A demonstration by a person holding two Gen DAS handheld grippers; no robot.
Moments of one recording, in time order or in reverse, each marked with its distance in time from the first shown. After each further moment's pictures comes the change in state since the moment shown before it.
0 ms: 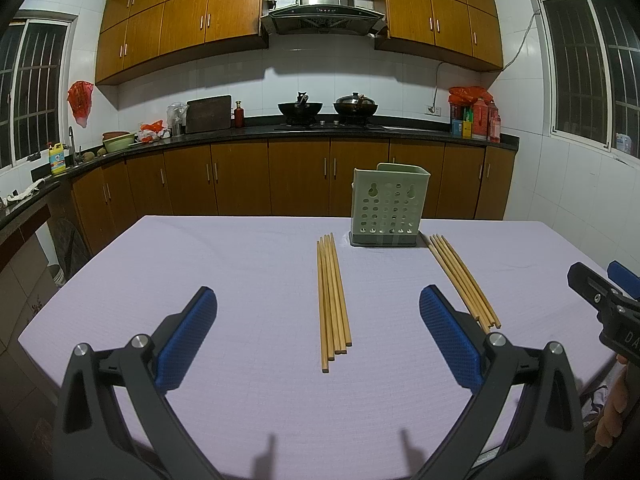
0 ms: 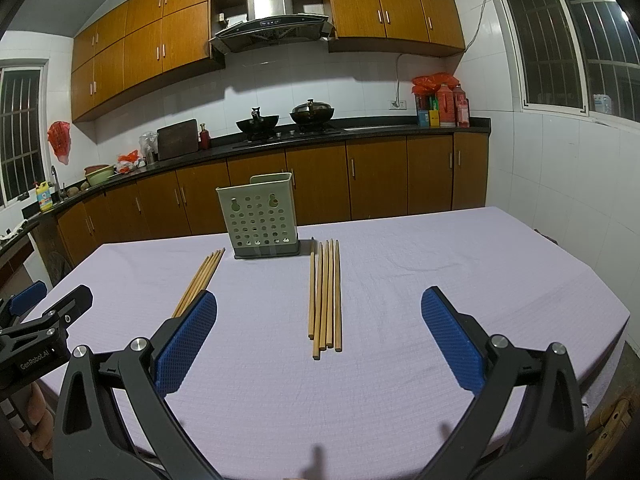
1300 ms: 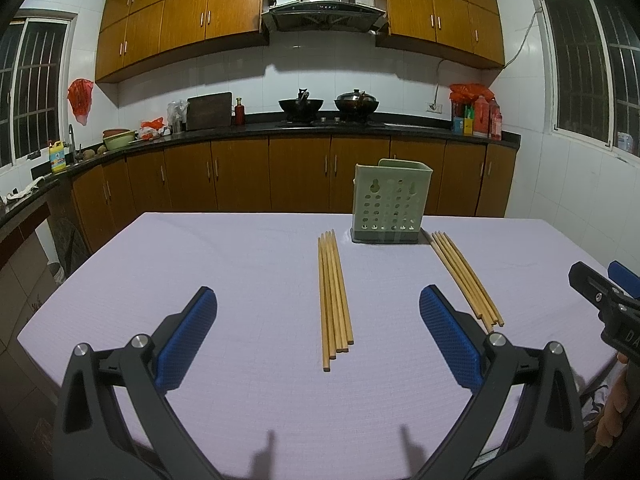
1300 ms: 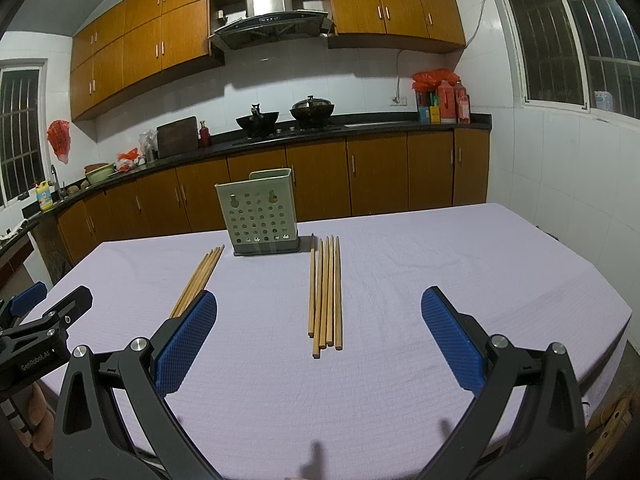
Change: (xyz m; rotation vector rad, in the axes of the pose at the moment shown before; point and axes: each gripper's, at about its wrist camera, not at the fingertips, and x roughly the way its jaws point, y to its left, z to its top) left arm 0.005 0.002 -0.001 -0.004 0.014 0.004; right arm 0.000 0.004 -0.003 -0.001 0.016 0.001
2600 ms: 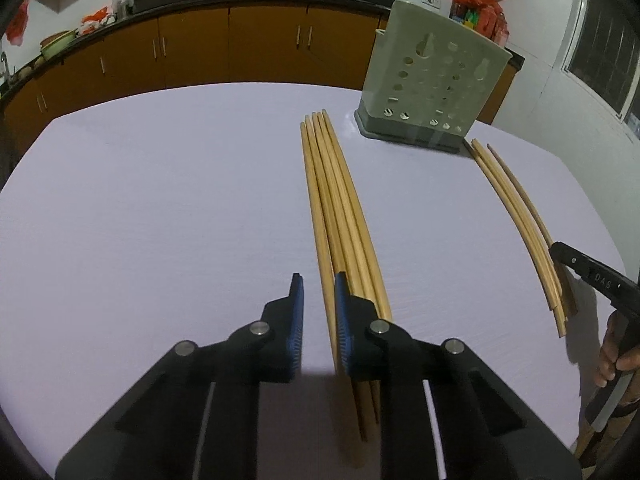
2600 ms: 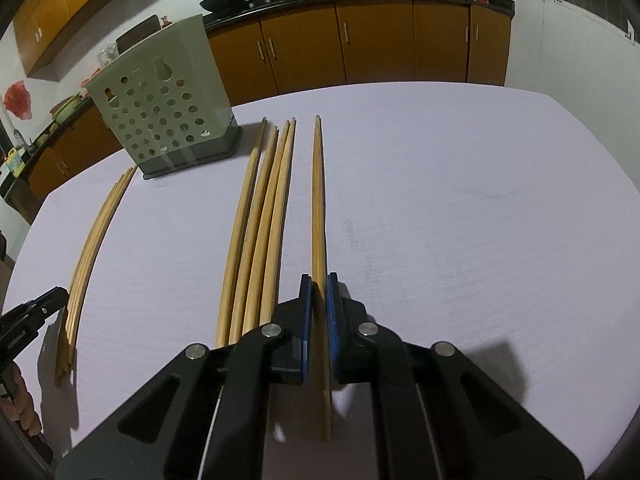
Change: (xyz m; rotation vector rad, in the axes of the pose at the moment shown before) left arm 0.206 0.023 -0.010 -0.033 0.488 -0.169; right arm 0.209 -0.055 -0.007 0.064 0.494 0.005
